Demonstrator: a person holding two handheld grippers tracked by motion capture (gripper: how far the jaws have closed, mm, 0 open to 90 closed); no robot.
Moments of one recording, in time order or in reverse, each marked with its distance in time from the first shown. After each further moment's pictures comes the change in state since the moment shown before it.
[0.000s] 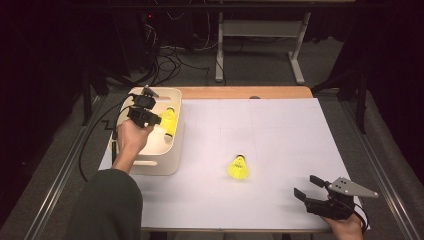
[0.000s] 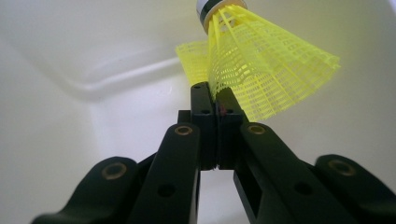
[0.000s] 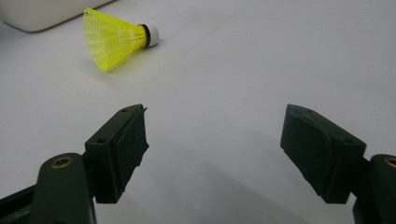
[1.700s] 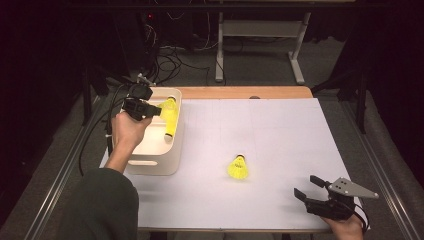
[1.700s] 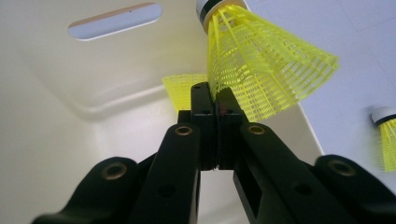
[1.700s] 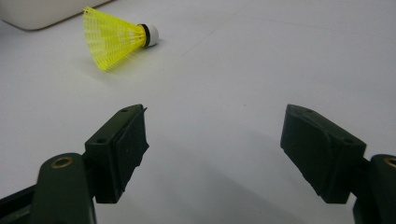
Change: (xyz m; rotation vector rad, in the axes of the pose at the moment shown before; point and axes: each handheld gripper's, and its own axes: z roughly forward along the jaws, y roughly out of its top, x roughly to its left) left arm -0.014 0.008 -0.048 -0.099 -0.034 0.020; right arm 0.001 0.000 -0.001 -0.003 -0.006 -0.011
